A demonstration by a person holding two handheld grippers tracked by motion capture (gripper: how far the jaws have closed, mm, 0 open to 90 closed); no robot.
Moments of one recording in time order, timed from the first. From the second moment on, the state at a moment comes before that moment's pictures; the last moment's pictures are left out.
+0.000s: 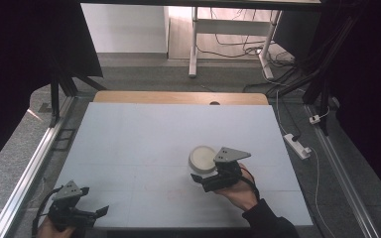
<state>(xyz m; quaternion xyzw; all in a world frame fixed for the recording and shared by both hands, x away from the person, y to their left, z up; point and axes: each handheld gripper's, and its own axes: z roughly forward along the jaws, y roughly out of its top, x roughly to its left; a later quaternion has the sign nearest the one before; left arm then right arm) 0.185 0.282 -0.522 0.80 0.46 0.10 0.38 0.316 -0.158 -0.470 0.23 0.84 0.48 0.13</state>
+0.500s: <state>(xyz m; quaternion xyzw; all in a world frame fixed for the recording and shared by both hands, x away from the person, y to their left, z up) 0.184 0.282 -0.522 0.80 0.46 0.10 0.38 0.328 -0.126 -0.471 0.21 0.85 0.48 0.12</state>
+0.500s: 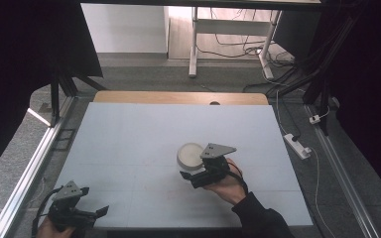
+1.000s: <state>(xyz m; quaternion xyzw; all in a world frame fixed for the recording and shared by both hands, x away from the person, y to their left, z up) 0.185 0.282 -0.522 0.80 0.46 0.10 0.38 0.337 -0.100 -0.474 0.20 0.85 0.47 0.12</state>
